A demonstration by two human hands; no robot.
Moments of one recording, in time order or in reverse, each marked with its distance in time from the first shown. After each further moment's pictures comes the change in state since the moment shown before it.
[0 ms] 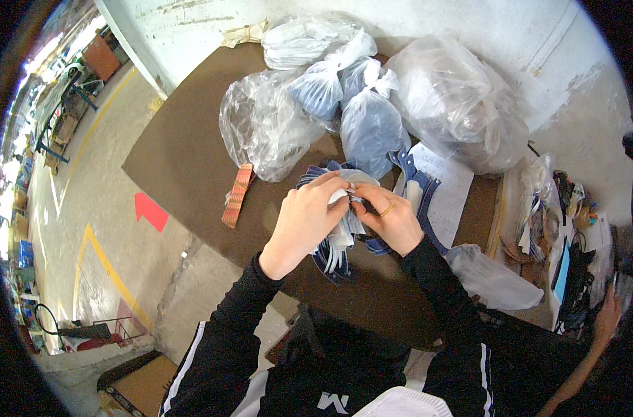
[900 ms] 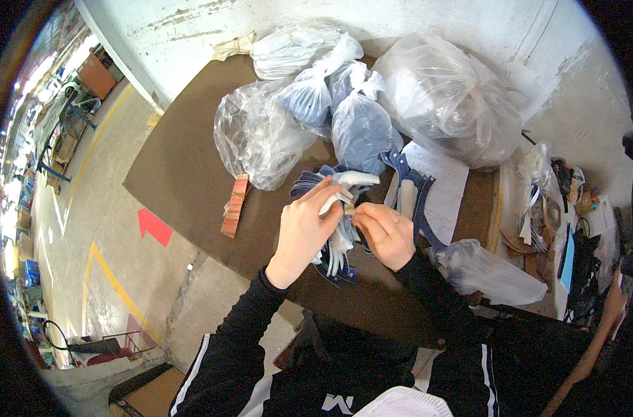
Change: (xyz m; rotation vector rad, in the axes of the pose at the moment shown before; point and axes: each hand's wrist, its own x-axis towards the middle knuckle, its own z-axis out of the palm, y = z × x) left_hand -0.009 -0.003 0.022 -0.053 0.160 -0.061; right_hand -0.022 -0.016 -0.003 -0.194 0.146 -0.172
